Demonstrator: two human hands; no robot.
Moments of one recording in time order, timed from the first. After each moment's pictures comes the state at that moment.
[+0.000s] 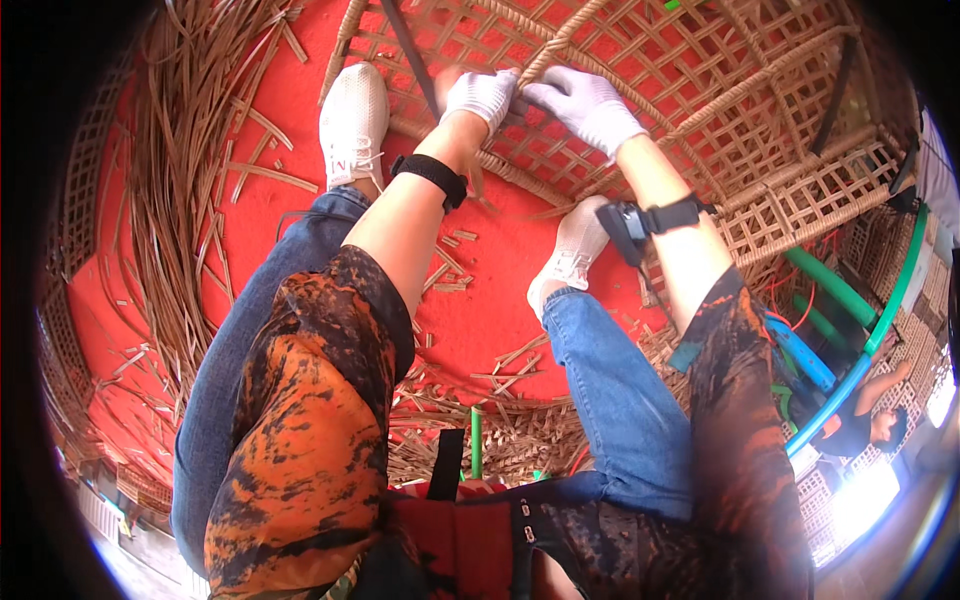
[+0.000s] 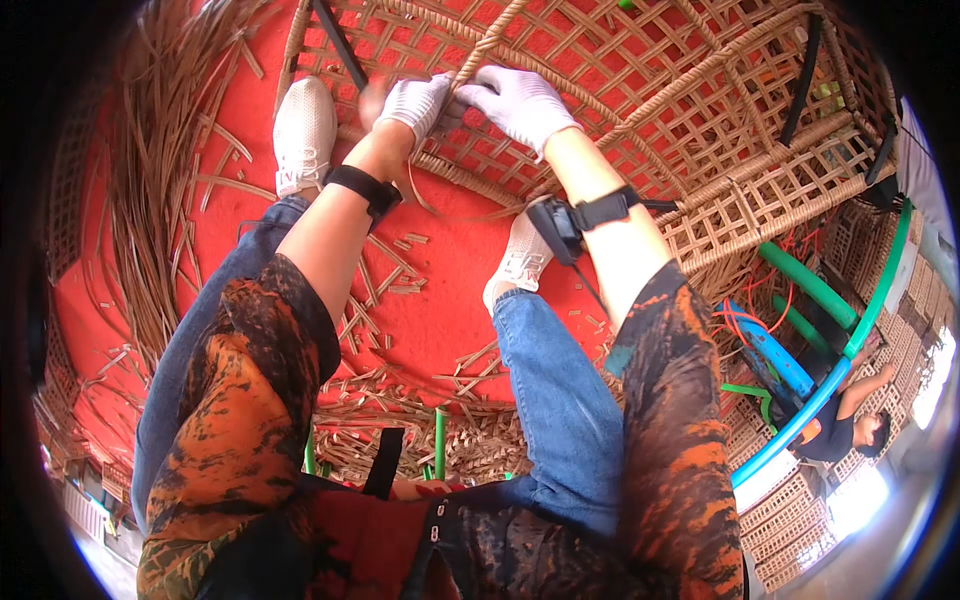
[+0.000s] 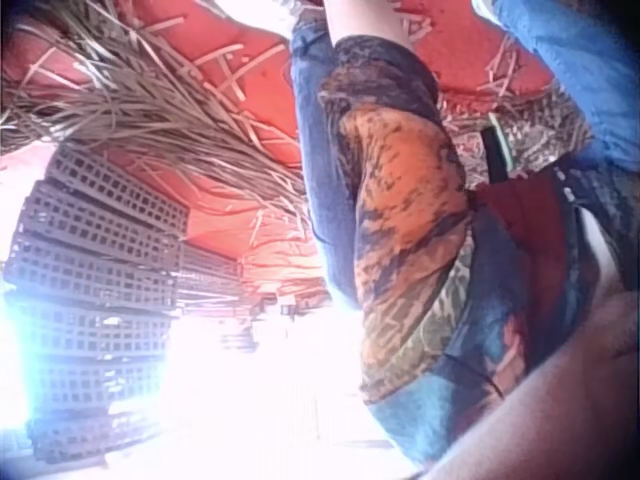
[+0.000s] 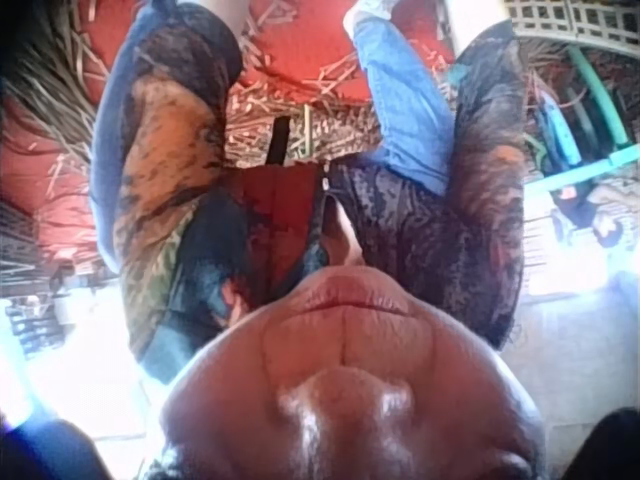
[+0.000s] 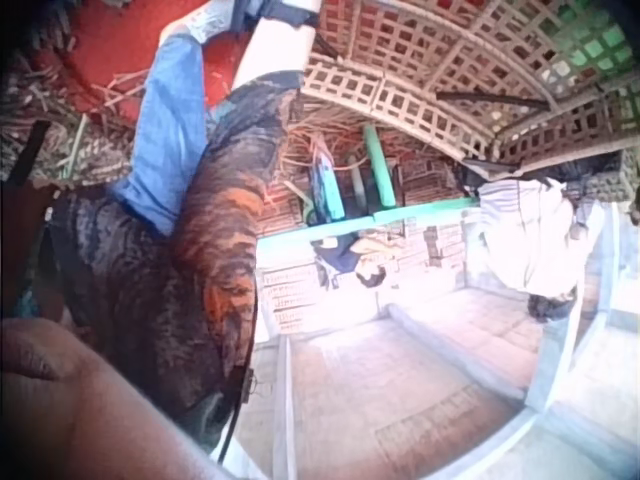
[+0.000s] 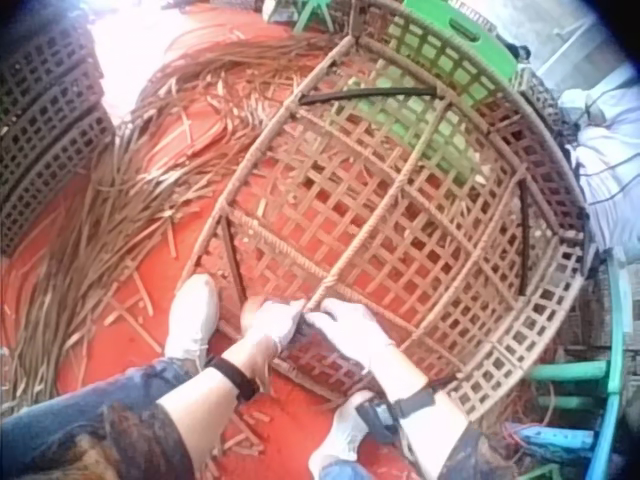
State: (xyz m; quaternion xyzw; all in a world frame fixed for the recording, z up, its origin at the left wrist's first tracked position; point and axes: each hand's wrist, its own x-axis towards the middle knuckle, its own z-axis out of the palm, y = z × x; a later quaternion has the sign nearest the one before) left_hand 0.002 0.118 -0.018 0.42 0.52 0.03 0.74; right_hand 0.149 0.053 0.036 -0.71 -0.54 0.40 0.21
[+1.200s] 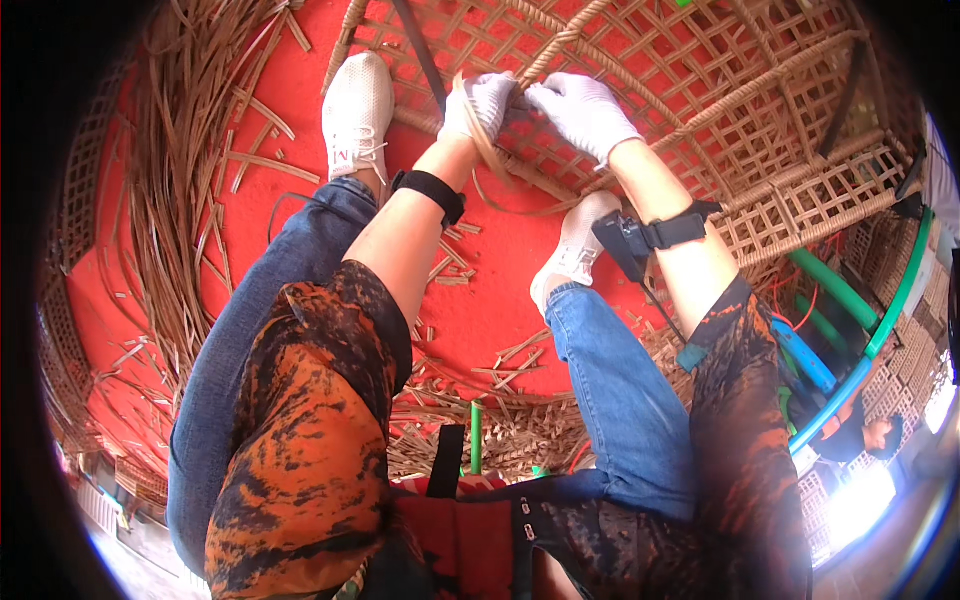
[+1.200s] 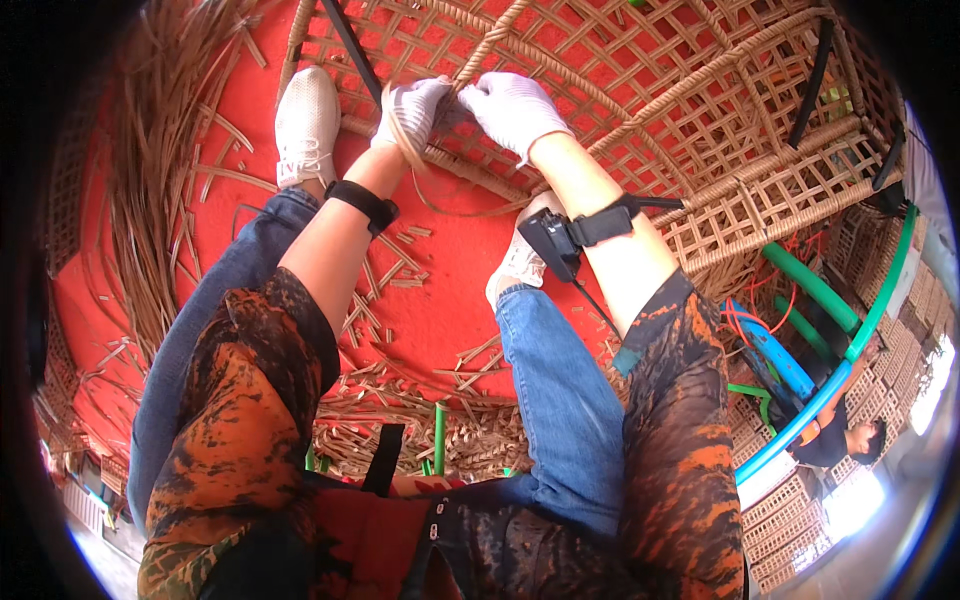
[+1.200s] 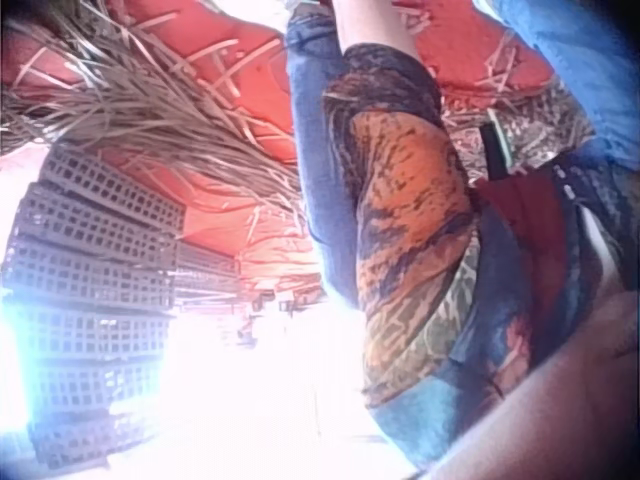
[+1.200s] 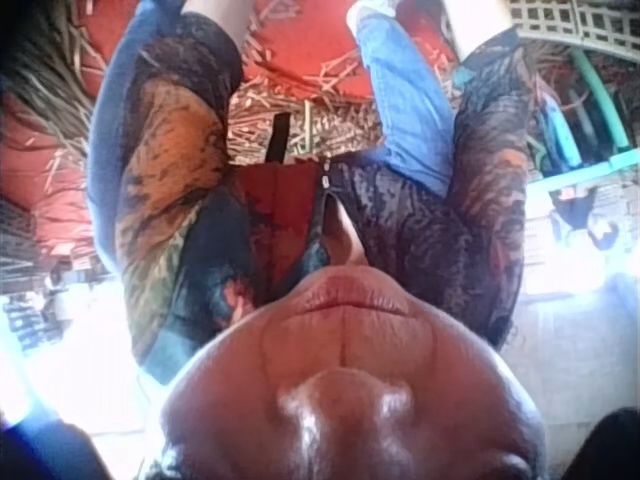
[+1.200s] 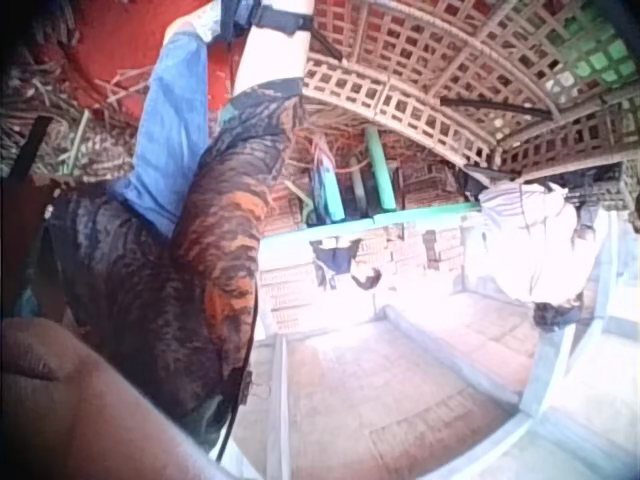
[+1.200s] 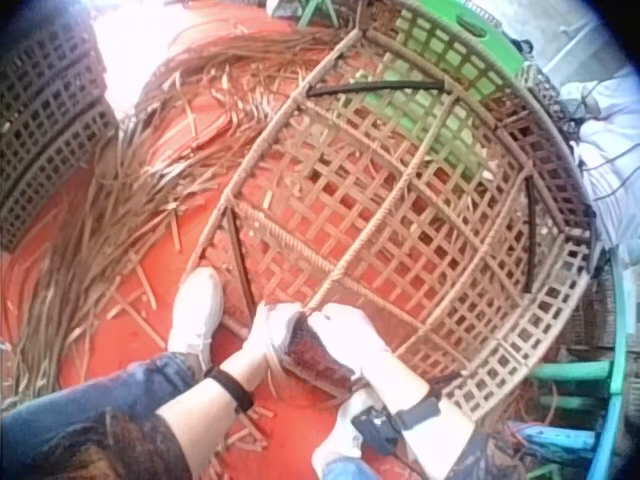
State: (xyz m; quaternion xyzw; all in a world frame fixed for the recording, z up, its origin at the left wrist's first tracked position) left_hand -0.018 0.098 -0.020 0.42 0.49 0.15 0.75; right_hand 0.127 0.055 0.048 -0.77 -0.48 0.42 0.01
